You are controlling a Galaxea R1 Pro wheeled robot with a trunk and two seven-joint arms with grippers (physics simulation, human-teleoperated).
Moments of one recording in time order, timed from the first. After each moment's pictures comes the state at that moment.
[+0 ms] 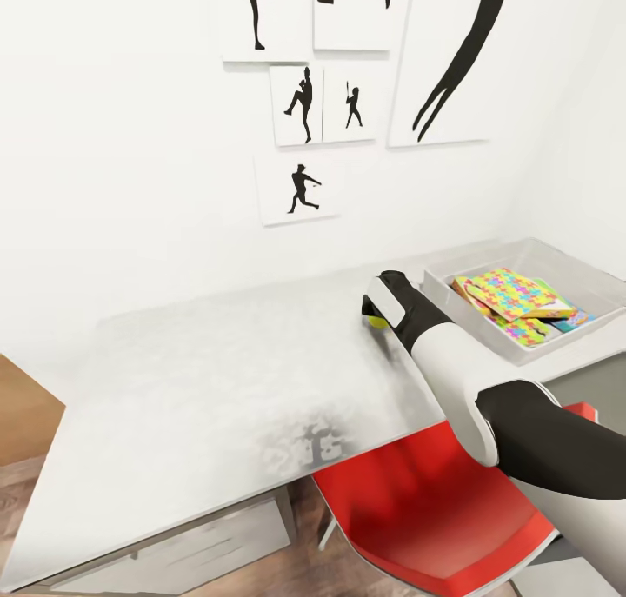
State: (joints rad) left arm -0.66 0.86 0.83 -0.61 -1.00 0.59 -0.80; right arm -1.35 0.15 0.22 -0.41 -0.56 0.69 -0.62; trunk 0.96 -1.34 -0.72
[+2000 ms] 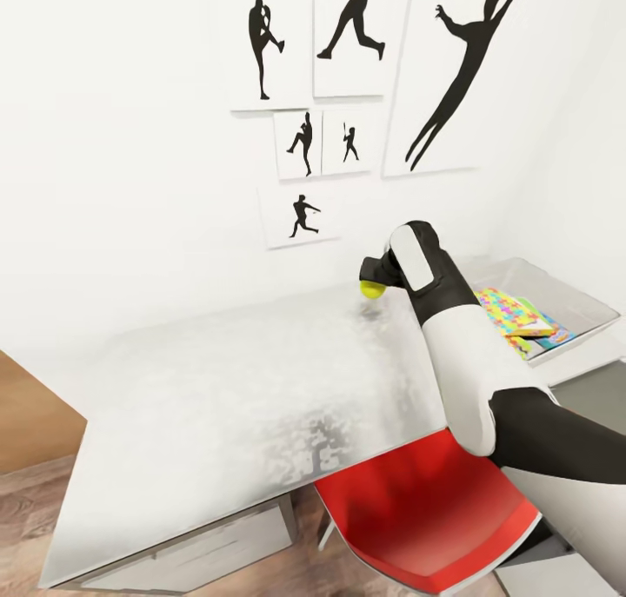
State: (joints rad) left arm -0.66 0.95 0.92 -0.65 -0.97 0.58 -1.13; right arm -1.37 0.16 0.00 -0.76 -0.58 1.05 -0.61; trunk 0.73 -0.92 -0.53
